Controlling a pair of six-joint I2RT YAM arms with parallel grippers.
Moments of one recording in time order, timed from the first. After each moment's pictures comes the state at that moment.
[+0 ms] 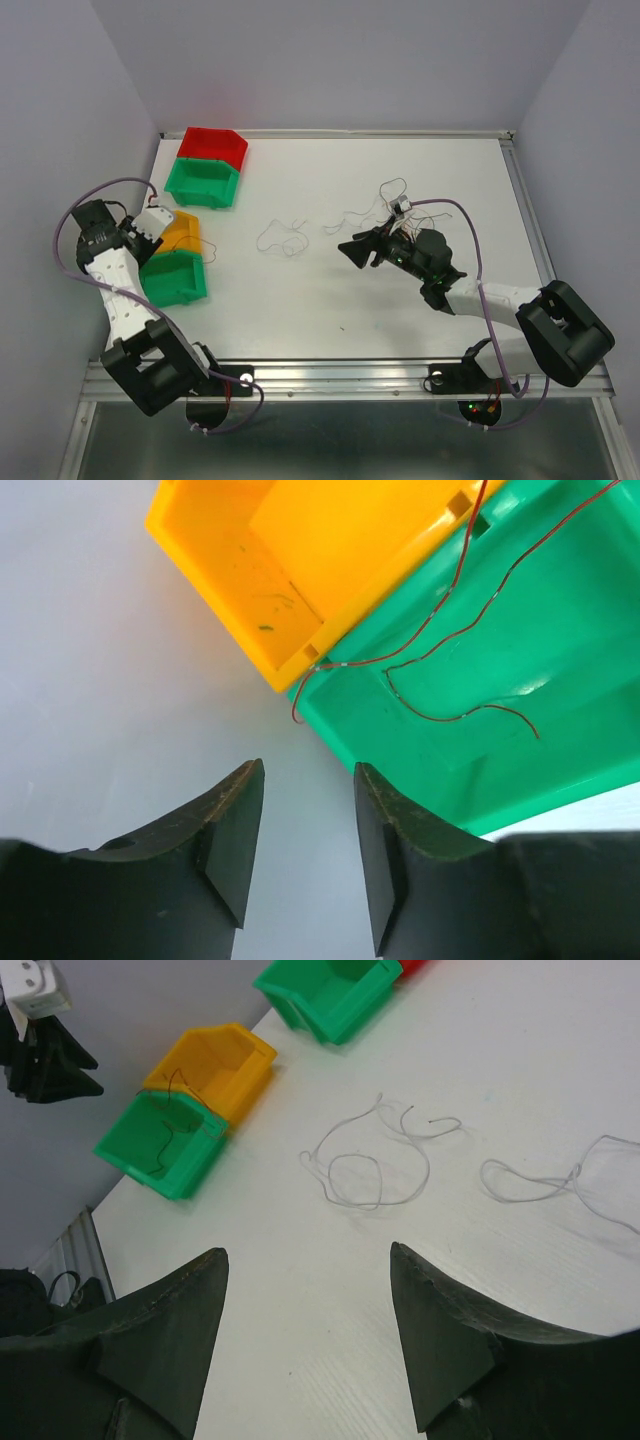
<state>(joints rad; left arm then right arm) 0.58 1.18 1.00 -0.77 0.17 1.19 0.63 1.33 0.46 0.85 -0.30 0.53</state>
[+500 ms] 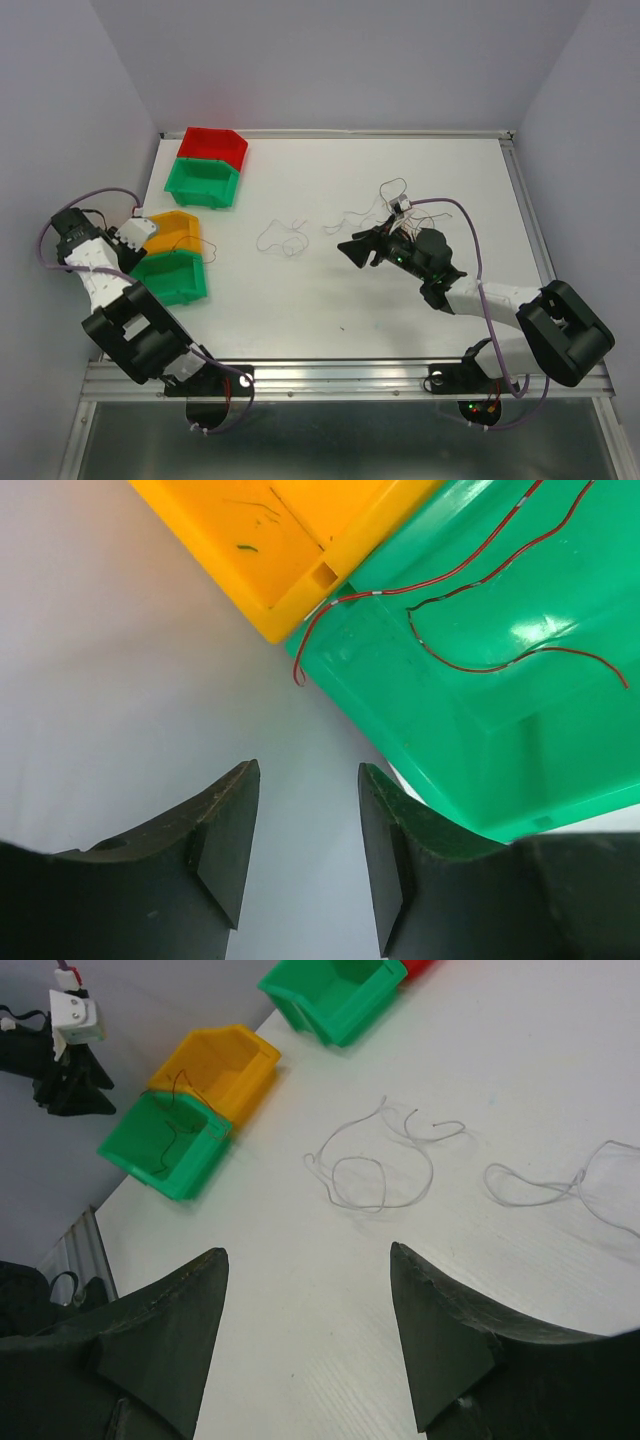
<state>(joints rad) 0.74 1.36 1.04 -0.78 0.17 1.32 0.63 1.33 0.46 0.85 -0.30 0.53</state>
